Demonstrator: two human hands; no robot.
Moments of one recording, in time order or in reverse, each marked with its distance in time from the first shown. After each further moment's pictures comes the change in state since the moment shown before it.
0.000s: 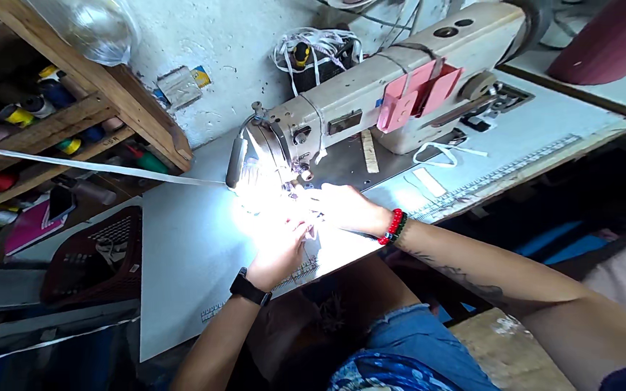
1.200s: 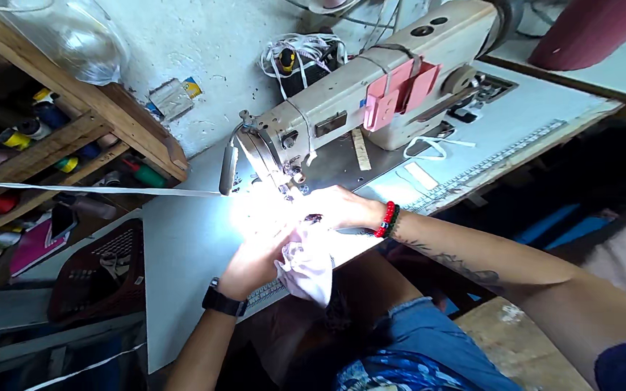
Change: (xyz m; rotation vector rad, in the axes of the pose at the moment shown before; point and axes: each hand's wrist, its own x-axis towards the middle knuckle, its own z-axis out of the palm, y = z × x) left_hand -0.020 -0.015 -0.053 -0.023 -0.212 0.033; right_hand 0.000 0.008 -0.001 0.239 0.081 -0.170
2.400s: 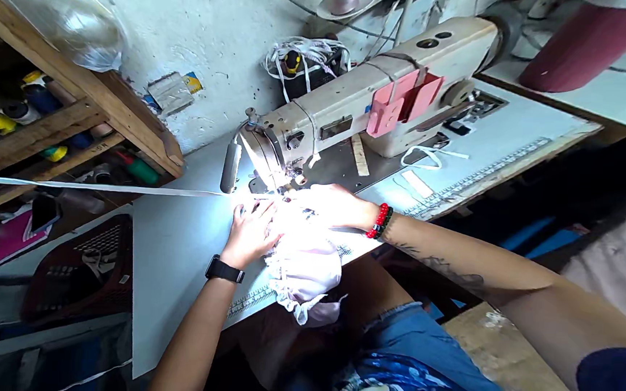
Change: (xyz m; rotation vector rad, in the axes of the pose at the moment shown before) left_hand 0.033 -0.048 0.021 0.141 0.009 -0.245; right_hand 0.013 -0.004 -0.005 -0.112 -0.070 0.149
